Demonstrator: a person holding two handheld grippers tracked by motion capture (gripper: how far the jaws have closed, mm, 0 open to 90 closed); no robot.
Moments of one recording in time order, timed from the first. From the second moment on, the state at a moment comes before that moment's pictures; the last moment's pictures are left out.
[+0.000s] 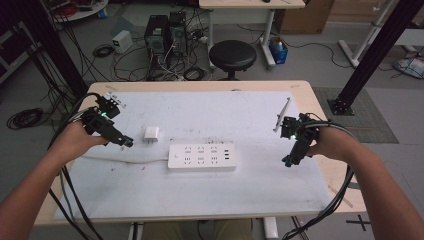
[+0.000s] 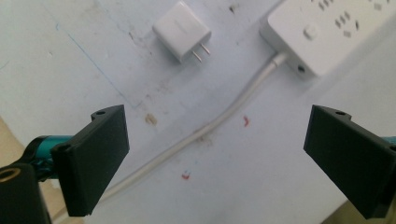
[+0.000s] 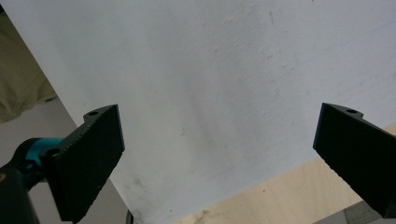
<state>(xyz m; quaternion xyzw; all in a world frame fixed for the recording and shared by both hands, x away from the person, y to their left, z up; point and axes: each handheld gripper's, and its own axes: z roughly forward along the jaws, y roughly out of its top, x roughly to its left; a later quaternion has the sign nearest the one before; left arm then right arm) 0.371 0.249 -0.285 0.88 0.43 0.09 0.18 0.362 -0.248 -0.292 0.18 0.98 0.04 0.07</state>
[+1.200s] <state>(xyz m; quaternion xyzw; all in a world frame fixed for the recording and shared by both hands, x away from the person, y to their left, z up) 0.455 0.194 -0.387 0.72 0.66 0.12 0.16 0.365 -0.246 -0.310 0.18 0.98 0.06 0.07</state>
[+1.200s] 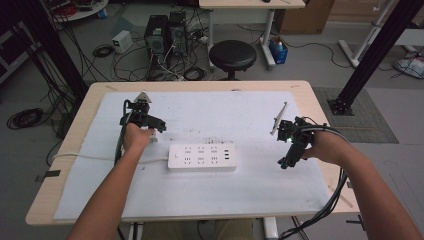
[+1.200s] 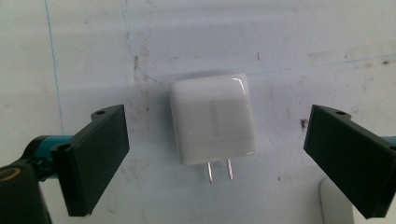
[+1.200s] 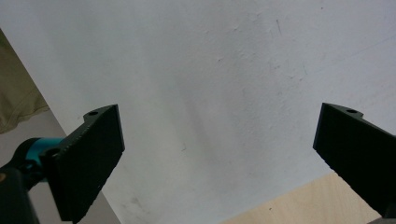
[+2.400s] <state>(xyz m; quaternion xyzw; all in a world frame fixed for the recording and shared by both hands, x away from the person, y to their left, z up) 0.451 0.200 -0.403 0.74 0.64 0.14 0.19 0.367 -0.257 -0.319 0.20 0.98 0.07 0.06</state>
